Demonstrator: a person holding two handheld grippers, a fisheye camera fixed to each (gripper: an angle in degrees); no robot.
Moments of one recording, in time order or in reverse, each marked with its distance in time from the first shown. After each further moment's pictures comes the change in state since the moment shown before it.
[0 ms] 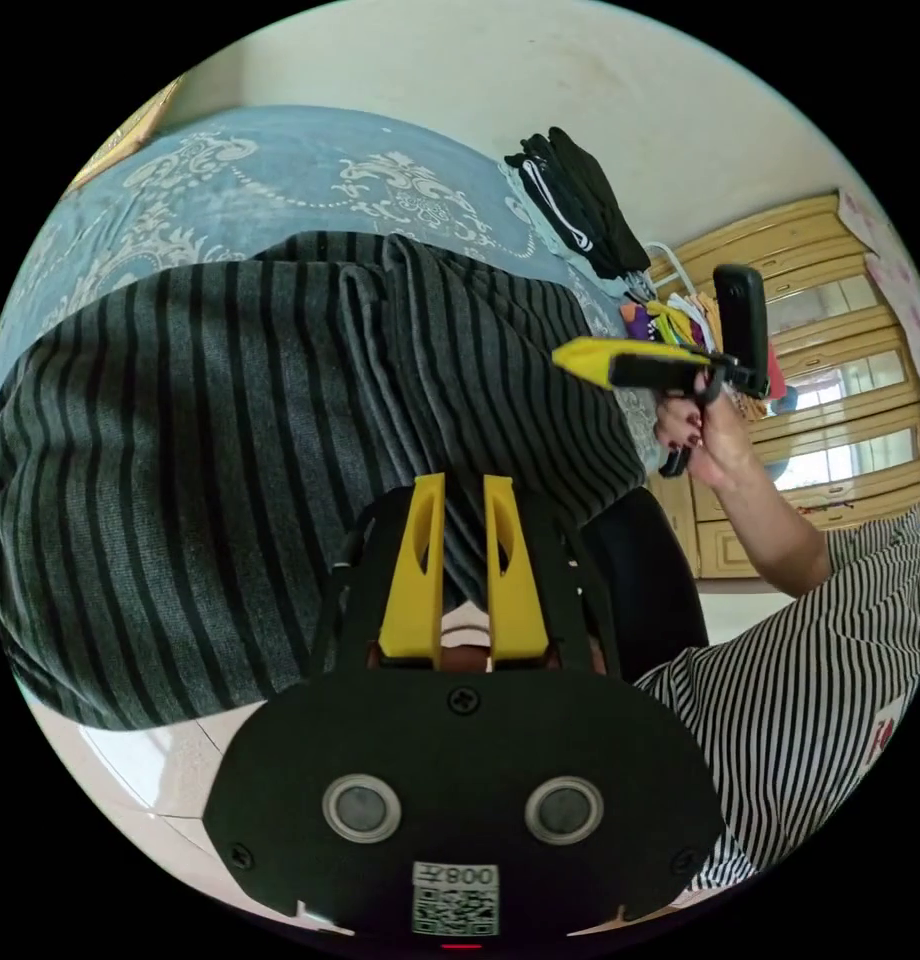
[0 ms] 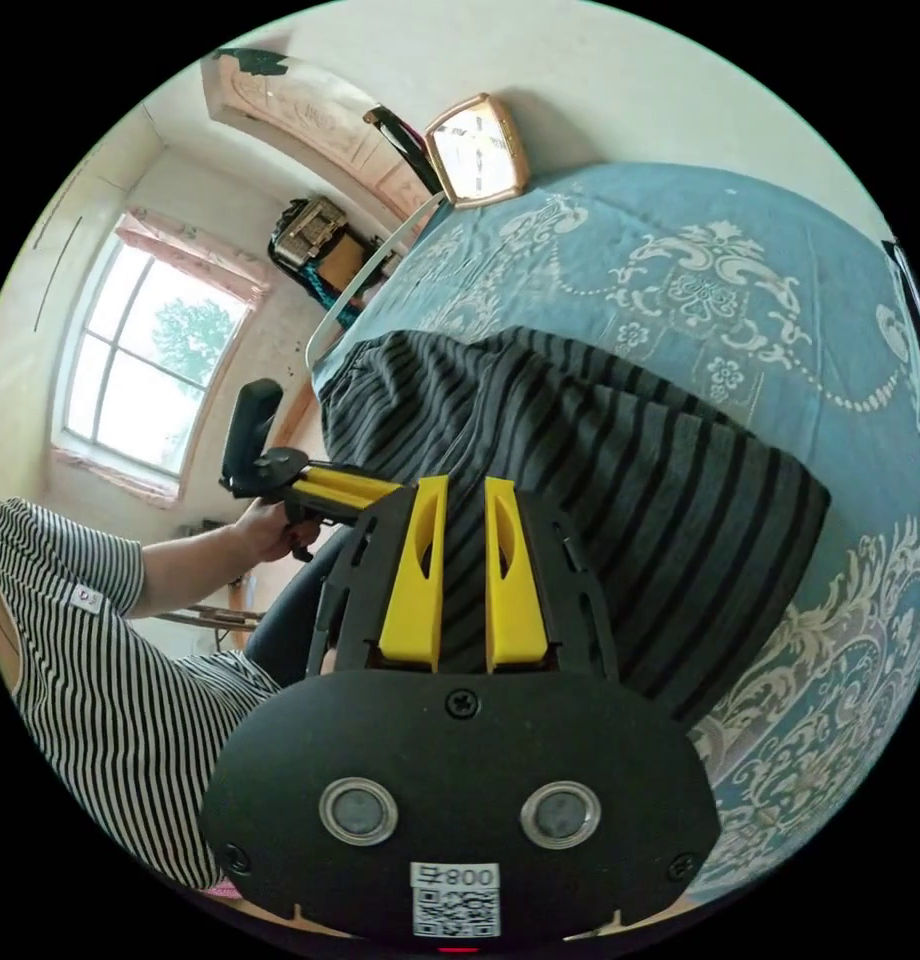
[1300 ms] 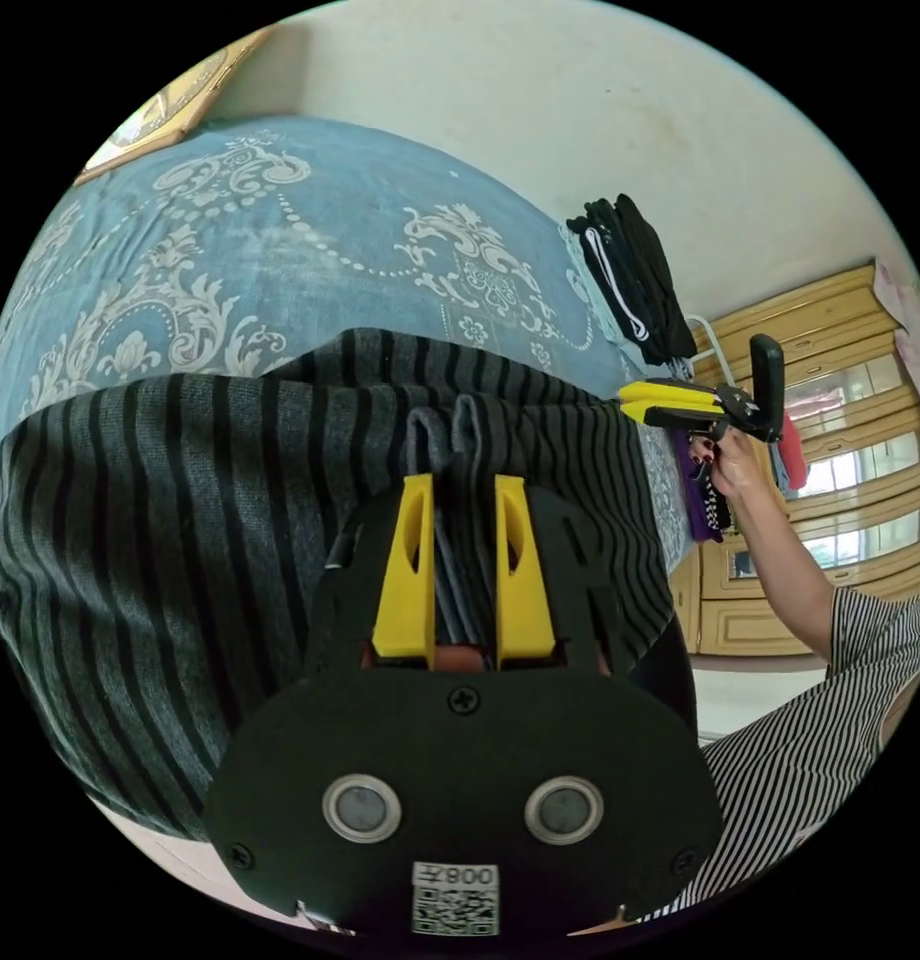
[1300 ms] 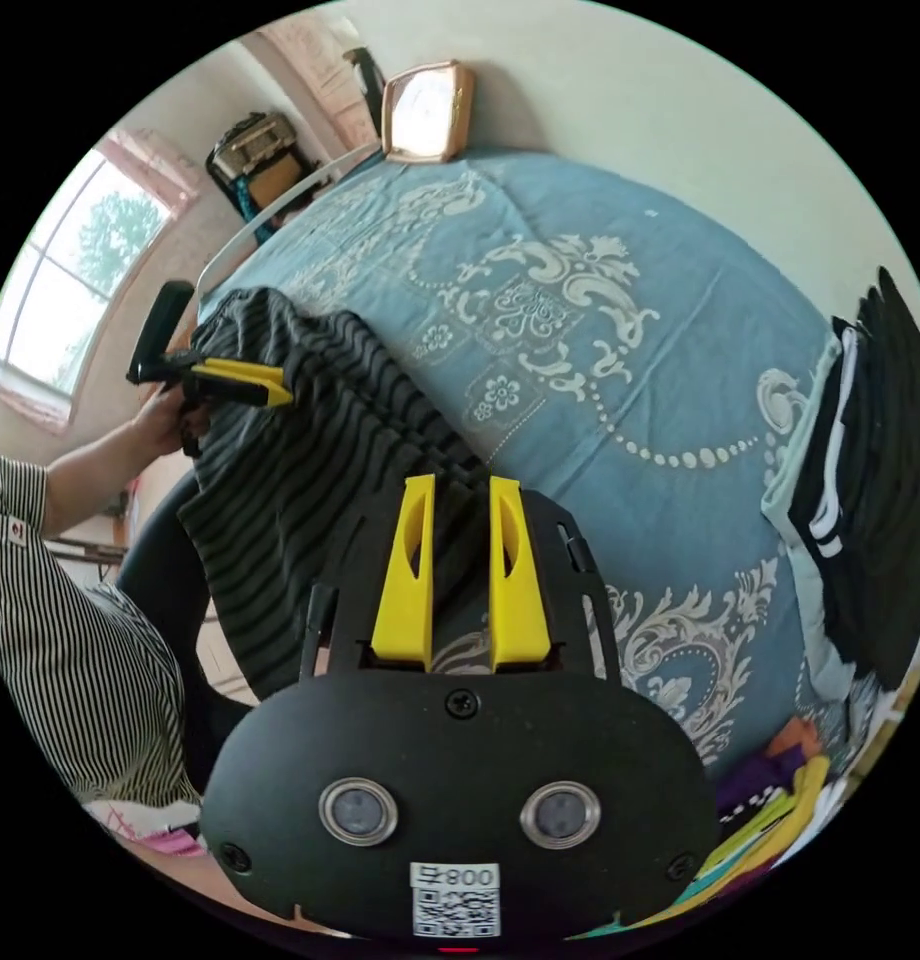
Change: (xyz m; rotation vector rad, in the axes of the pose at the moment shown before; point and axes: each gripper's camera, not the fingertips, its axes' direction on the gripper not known) left arm -0.114 0.010 0.047 0.118 -0.013 -0.127; right arm 0.017 -0.109 -0.111 -0.188 0.361 -0.139
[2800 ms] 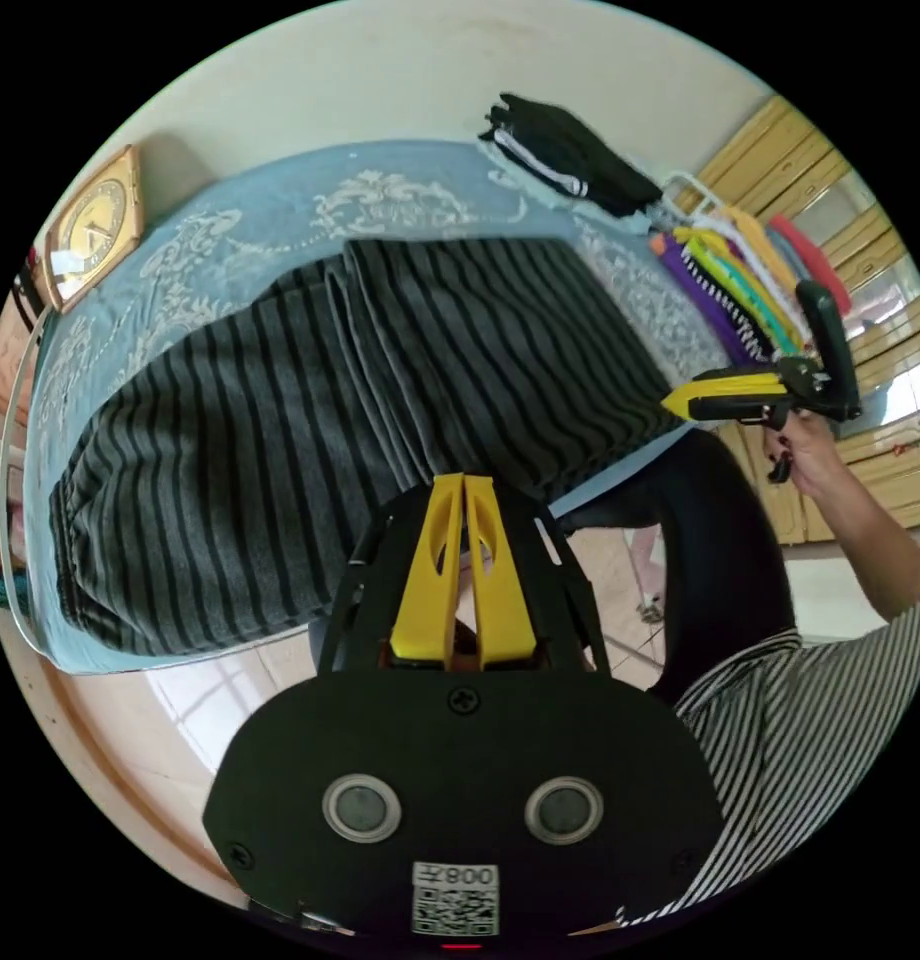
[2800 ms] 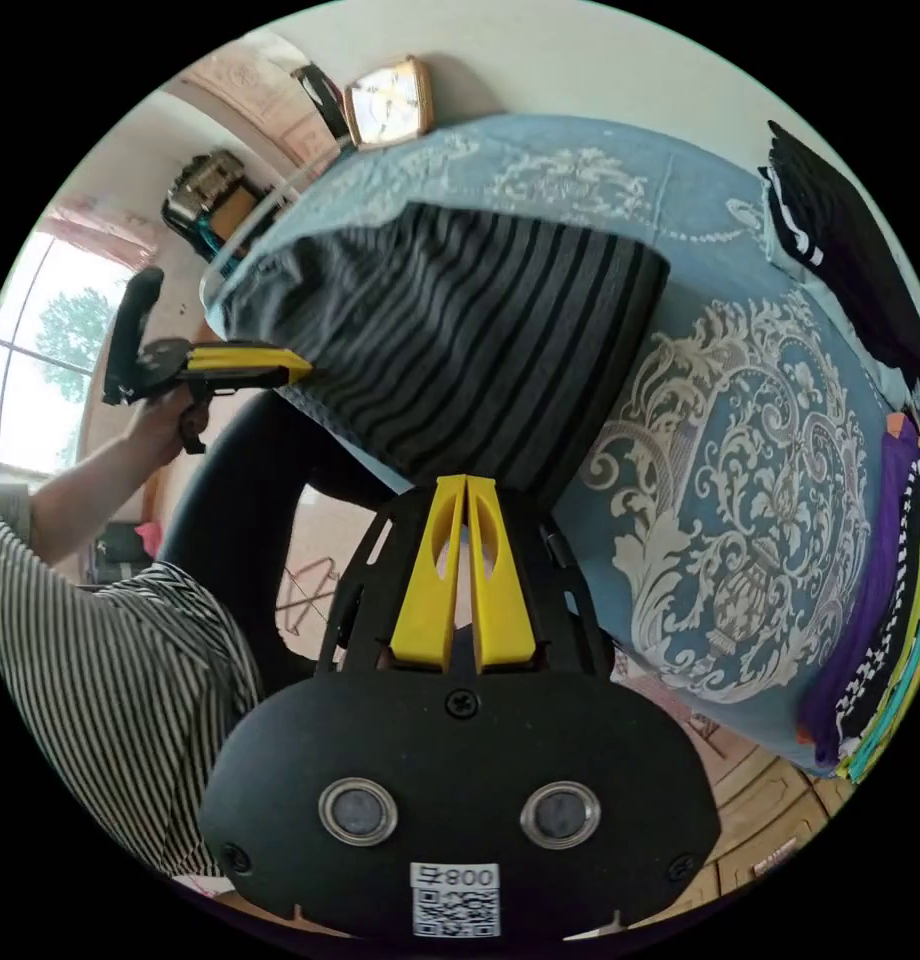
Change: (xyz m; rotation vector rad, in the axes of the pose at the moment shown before) left arm 0.243 0.124 -0.009 -0.156 -0.329 0.278; right arm -0.158 0.193 0.115 -0.001 -0.038 0.261
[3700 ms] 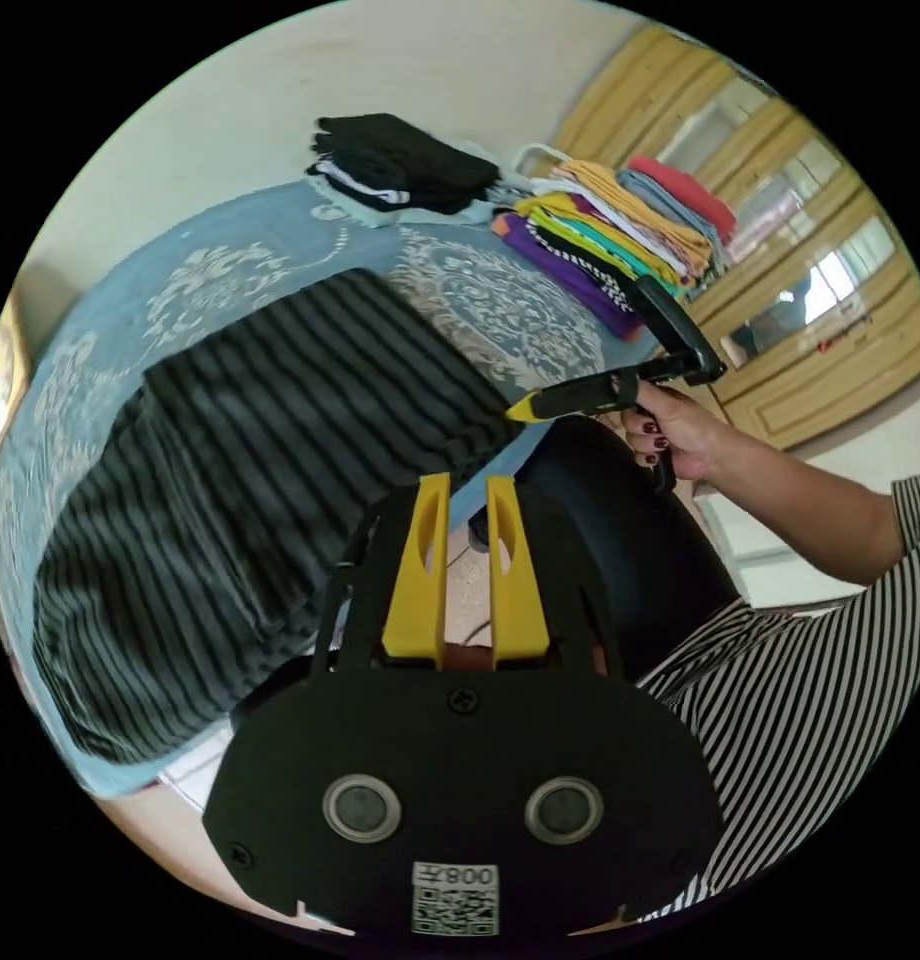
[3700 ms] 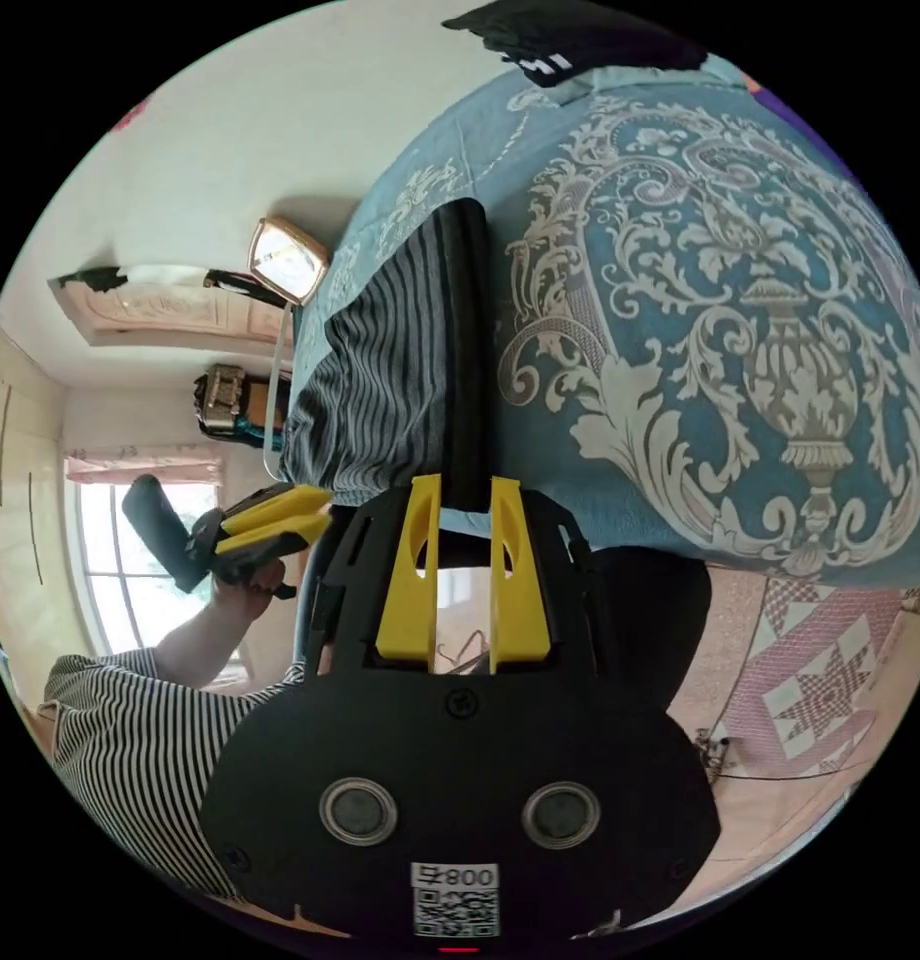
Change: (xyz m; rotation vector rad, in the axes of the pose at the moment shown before) left arm 0.220 -0.049 -0.079 0.079 0.159 0.323; right arm 0.143 0.121 0.138 0.206 -0.459 0.507
